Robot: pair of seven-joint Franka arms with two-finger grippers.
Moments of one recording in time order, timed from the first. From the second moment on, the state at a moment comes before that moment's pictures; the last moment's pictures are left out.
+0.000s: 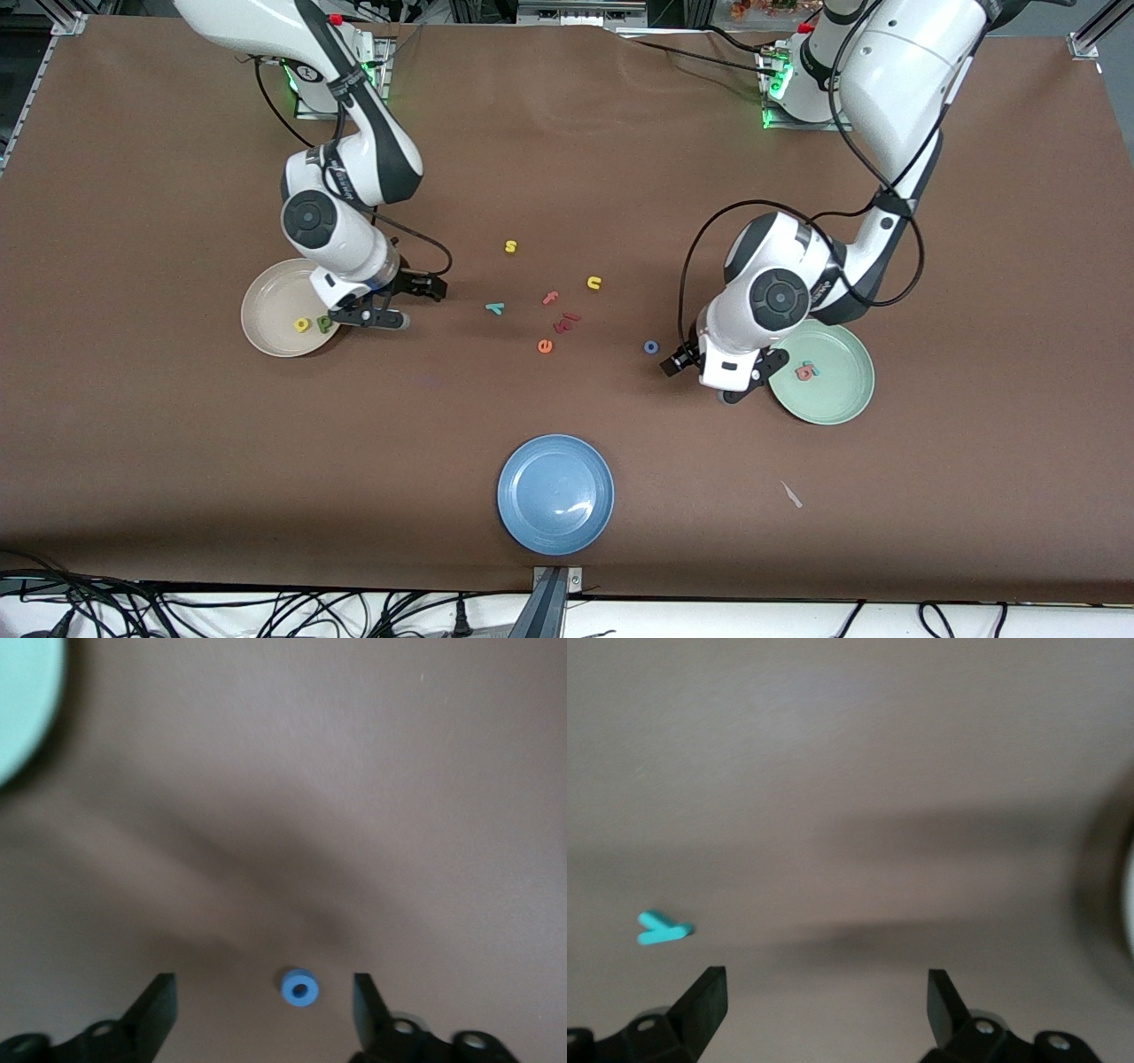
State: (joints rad) left arm -0.20 0.69 -0.29 -1.59 0.03 2.23 -1.13; right arm 0.45 0.38 0.00 -2.07 0.16 2.42 0.42
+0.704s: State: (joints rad) left arm -0.27 0.80 -0.28 -1.59 0.09 2.33 -1.19; right arm 0.62 0.43 0.01 -2.03 0.03 2.42 0.22
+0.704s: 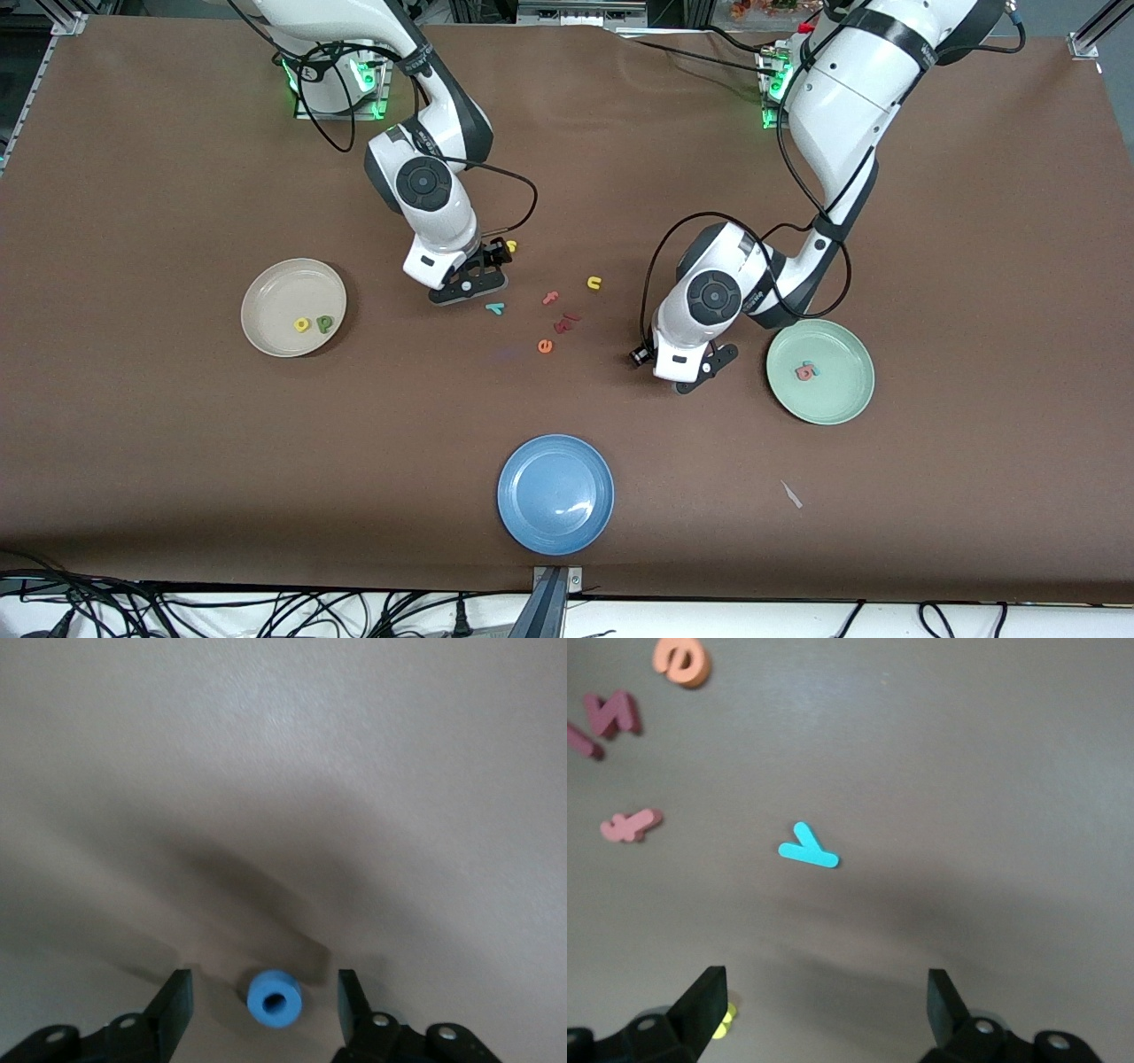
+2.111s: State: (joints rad) left arm -0.28 0.80 -0.28 -1.59 0.09 2.33 -1.20; right arm 0.62 0.59 0.00 -1.92 0.03 2.54 -0.30
